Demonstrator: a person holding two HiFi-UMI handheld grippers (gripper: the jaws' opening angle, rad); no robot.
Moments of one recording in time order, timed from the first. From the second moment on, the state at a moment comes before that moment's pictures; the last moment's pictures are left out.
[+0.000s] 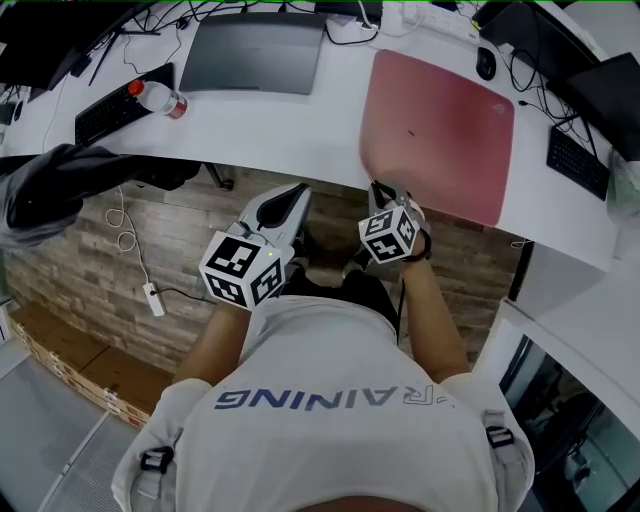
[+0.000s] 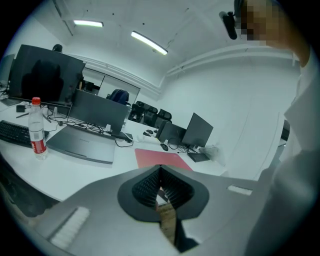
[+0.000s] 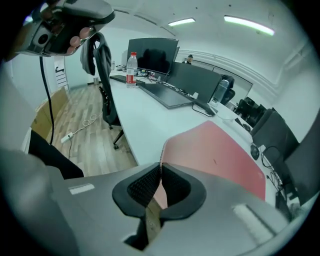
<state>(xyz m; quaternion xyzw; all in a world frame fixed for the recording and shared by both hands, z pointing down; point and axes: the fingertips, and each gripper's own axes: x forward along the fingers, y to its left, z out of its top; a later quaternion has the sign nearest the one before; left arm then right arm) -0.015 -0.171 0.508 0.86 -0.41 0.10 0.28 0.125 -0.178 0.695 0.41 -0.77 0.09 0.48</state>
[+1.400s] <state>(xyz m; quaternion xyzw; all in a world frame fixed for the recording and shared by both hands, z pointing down) 0.204 -0.177 0.475 0.91 -0.32 0.12 0.22 0.385 -0.131 0.681 0.55 -0.69 0.17 0.44</state>
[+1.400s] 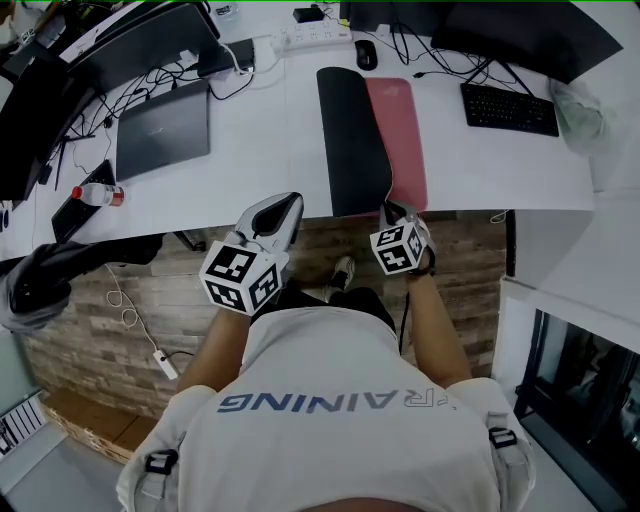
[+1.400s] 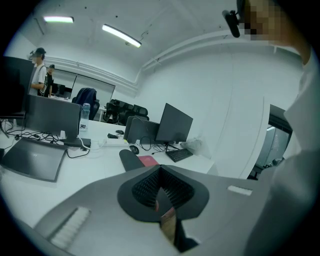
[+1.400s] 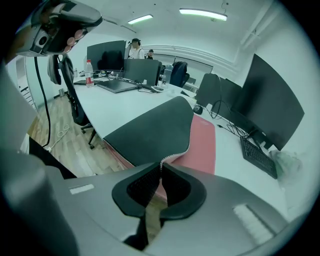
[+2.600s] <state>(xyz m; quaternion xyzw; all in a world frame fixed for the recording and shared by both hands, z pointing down) 0.183 -0.187 0.458 0.91 -0.33 0.10 0.21 0.446 -0.147 0.583 0.69 -0.62 0.11 0.35</state>
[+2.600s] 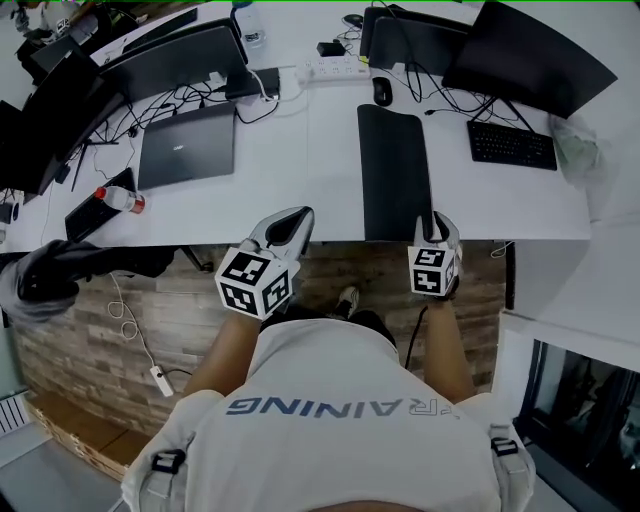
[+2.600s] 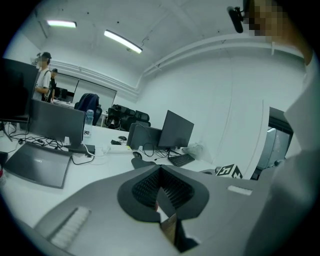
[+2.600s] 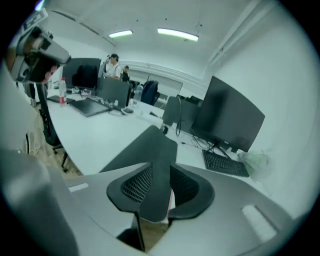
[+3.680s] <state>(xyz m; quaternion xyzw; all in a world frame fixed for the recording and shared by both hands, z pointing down) 0.034 -0.213 0.346 0.91 -0.41 -0.01 0.09 0.249 -0.190 0.342 0.60 -0.80 0.01 0.04</state>
